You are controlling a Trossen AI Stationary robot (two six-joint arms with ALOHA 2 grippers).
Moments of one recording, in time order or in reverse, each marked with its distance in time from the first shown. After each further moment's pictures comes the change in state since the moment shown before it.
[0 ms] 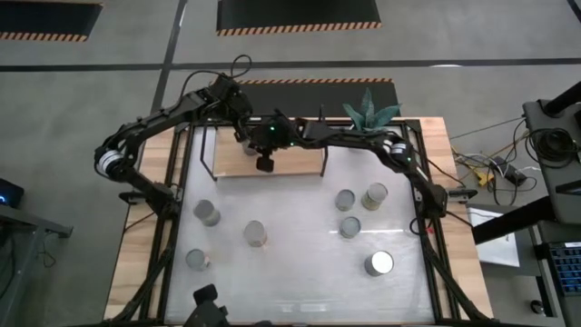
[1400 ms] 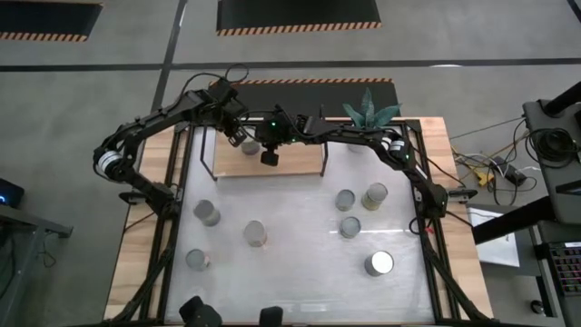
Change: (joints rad) left arm 0.003 -0.014 0.008 -0.238 -0.019 -0.234; right arm -0.046 0.013 -0.009 -0.059 0.089 -0.044
